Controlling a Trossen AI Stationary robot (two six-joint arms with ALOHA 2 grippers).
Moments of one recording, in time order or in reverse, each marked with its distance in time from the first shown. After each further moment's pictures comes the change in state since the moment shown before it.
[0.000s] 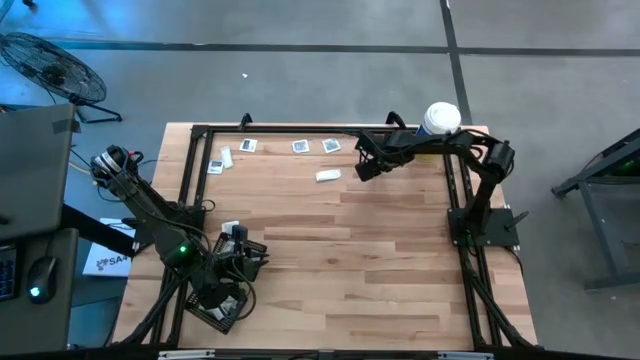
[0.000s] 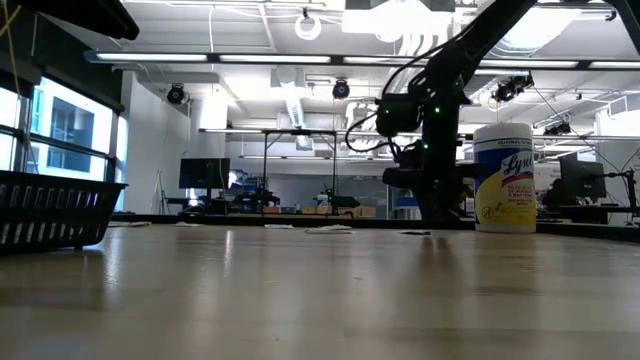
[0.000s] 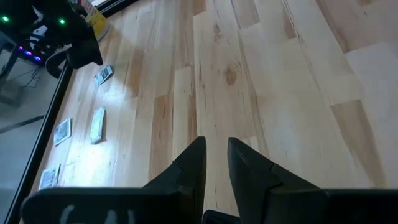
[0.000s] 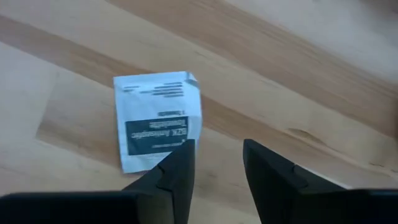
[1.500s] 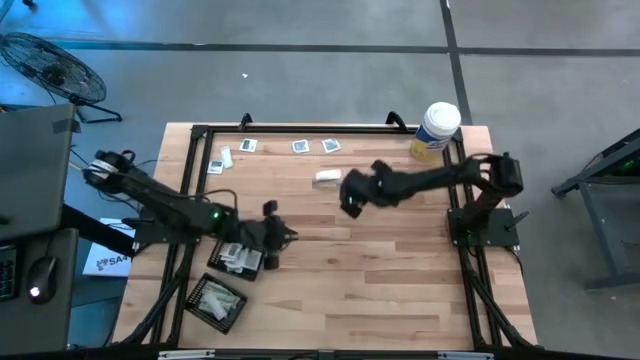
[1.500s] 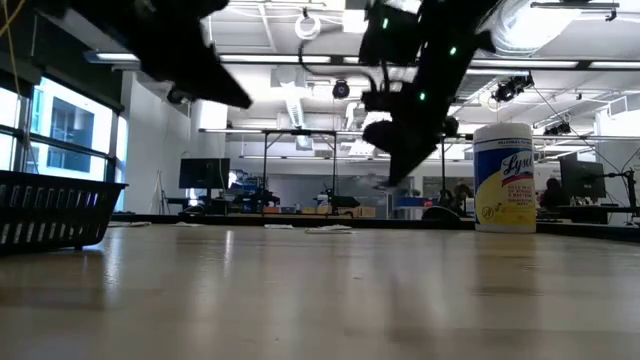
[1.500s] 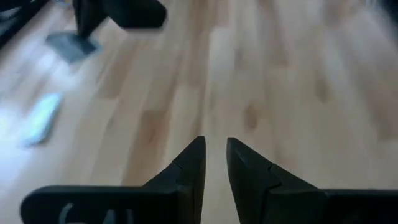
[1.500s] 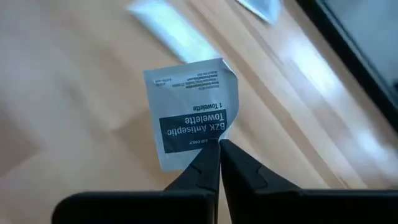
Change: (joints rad) left arm 0.482 -0.002 -0.205 0.574 0.446 0.127; right arm 0.465 -0.095 0.001 0.101 0.315 -0.144
